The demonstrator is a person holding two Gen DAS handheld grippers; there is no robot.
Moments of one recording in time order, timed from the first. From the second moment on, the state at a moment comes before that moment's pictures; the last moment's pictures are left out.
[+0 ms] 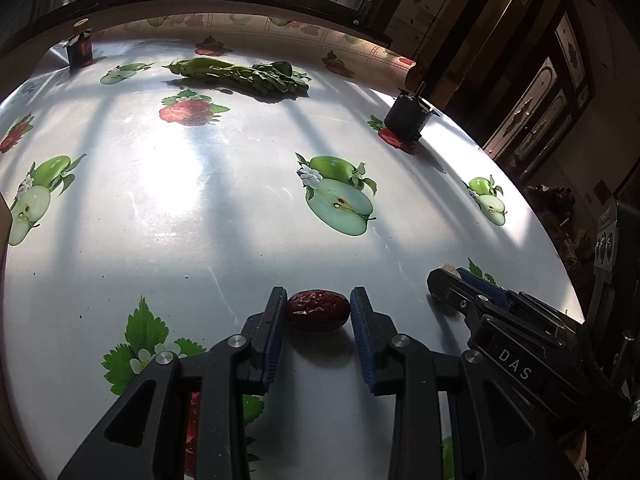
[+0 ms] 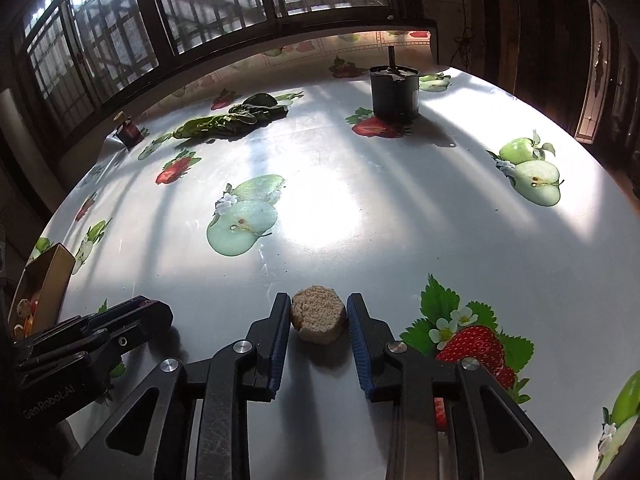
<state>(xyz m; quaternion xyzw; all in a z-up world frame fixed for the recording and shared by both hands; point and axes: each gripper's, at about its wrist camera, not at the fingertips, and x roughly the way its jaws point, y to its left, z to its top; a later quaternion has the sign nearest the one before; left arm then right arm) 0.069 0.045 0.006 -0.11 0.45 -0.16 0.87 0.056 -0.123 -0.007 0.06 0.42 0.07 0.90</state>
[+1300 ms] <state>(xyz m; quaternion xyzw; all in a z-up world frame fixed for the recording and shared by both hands) -0.147 0.315 0.030 -0.12 0.39 0.14 0.90 -0.089 0.161 0.028 -0.02 0.43 0.36 0.83</state>
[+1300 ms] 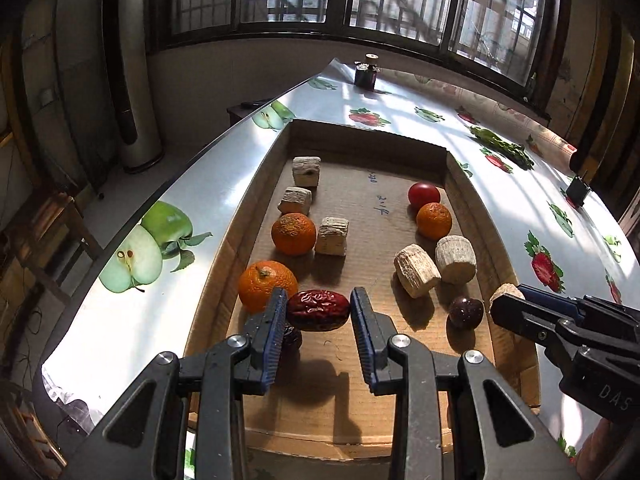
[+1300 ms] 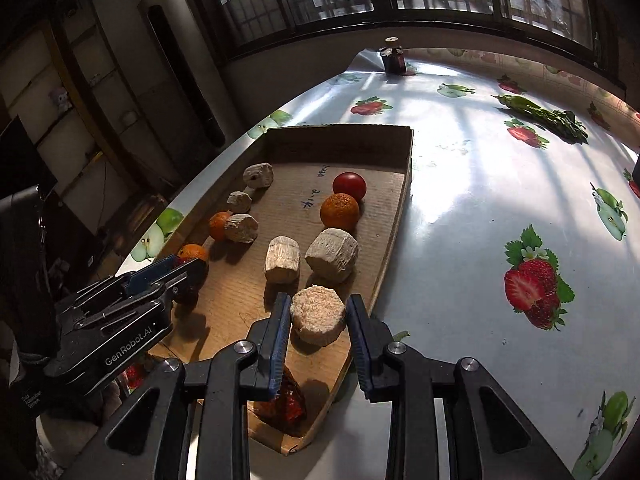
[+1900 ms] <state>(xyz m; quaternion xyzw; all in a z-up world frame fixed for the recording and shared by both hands) -0.162 0.327 0.047 -0.14 0.37 0.17 0.90 -0.087 0.160 0.034 0.03 0.44 0.36 0.82</state>
